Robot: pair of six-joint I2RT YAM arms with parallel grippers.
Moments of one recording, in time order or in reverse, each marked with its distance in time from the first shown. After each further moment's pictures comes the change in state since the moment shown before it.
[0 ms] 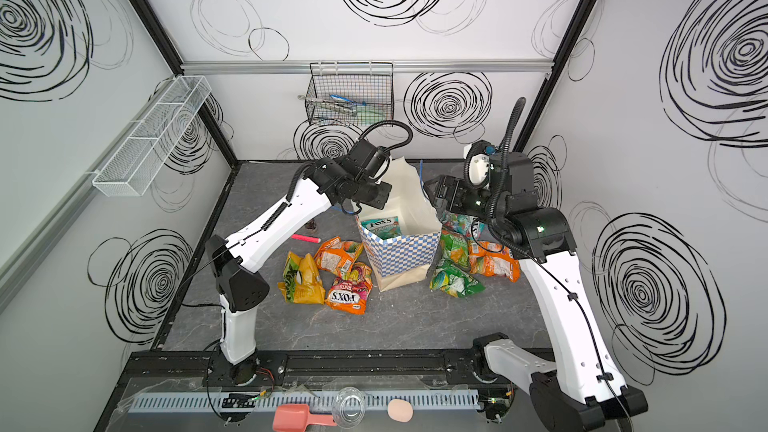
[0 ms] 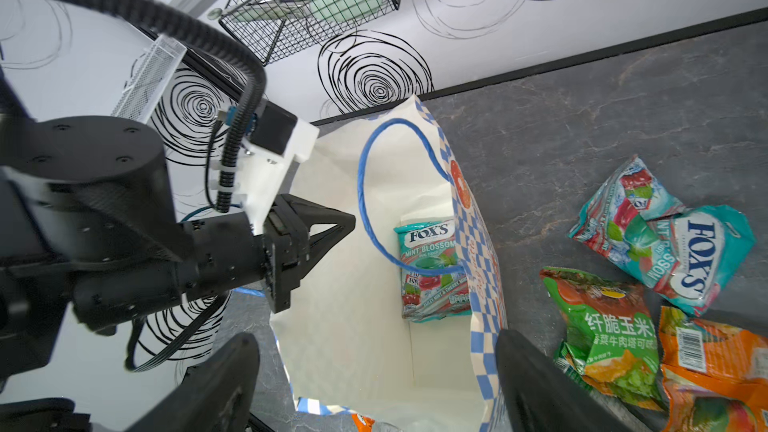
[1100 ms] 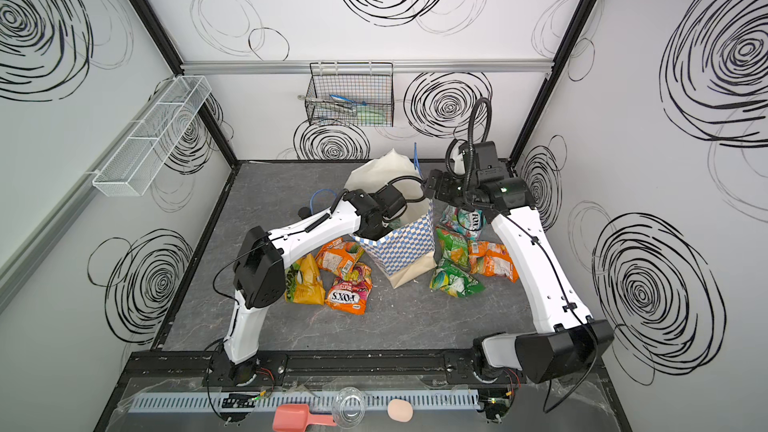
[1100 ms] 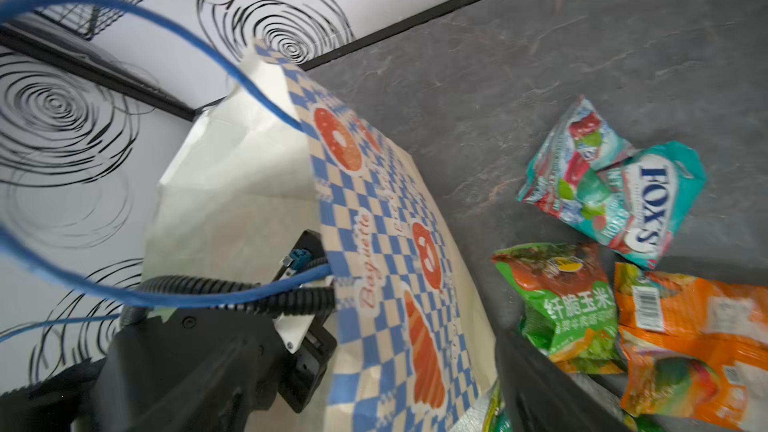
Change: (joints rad) left arm -0.073 0.108 -0.273 -0.027 -0.089 0.084; right arm -0.013 0.243 0.002 0.006 0.086 0.016
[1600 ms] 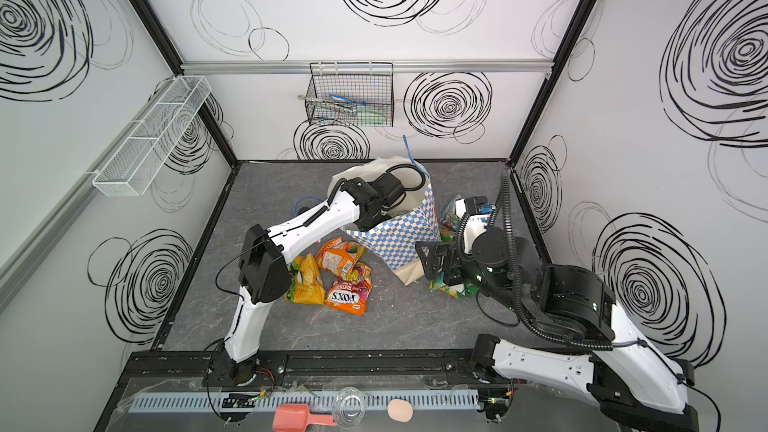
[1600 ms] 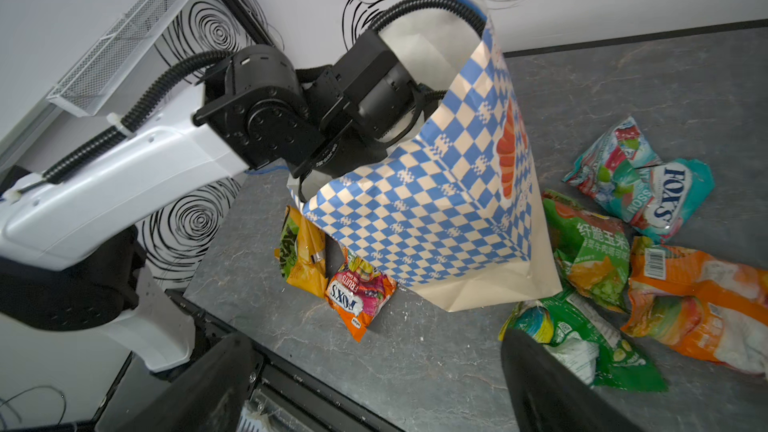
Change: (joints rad) left arm 0.028 0.055 0.143 -0.083 -0.051 0.004; right arm 0.807 -0.476 -0.101 -0.201 0.677 0.243
